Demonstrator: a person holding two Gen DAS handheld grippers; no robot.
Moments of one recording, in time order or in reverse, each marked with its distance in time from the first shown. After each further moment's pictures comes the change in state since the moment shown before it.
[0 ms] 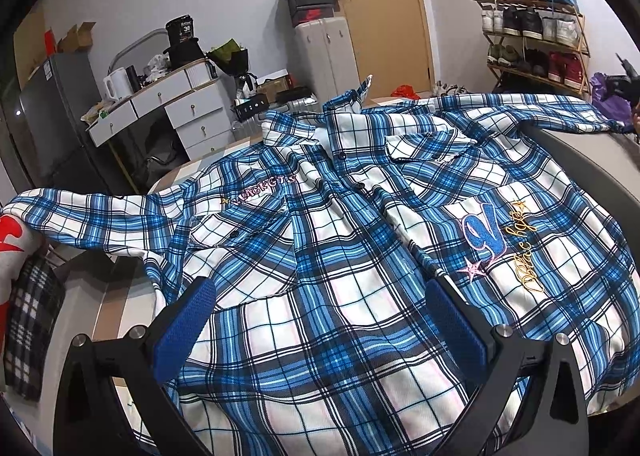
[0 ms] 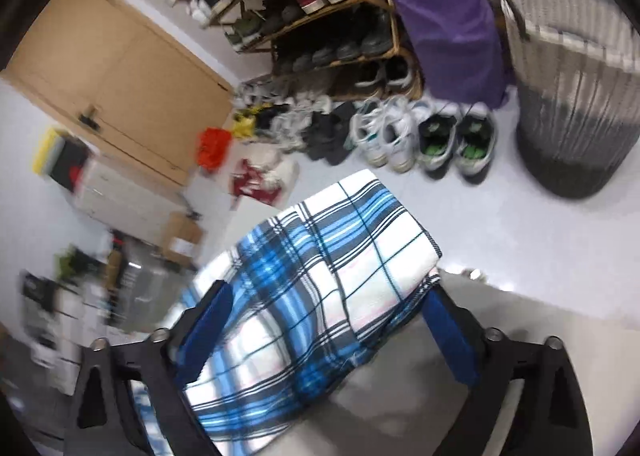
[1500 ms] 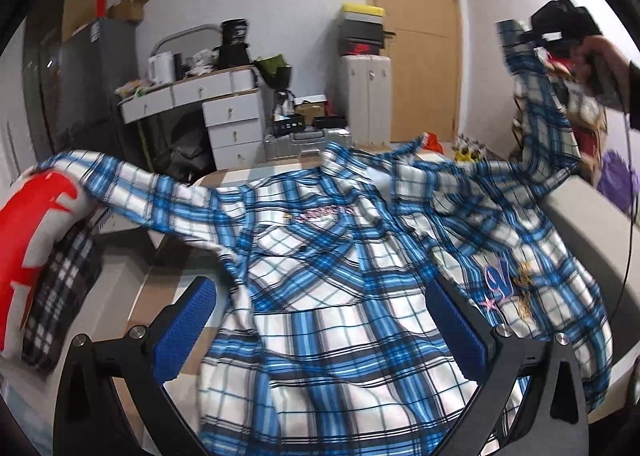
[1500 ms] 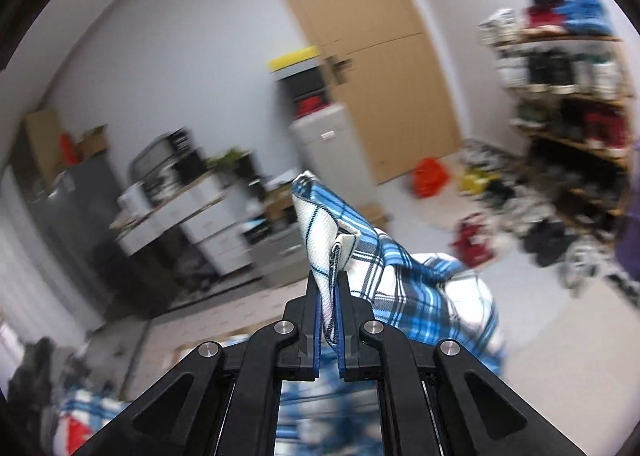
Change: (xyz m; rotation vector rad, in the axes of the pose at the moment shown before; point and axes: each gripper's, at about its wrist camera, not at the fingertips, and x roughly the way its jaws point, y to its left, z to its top) left arm -0.045 0.088 -0.002 -0.228 -0.100 -0.014; right arm -0.149 0.373 -0.181 -0.643 -0.146 0.529
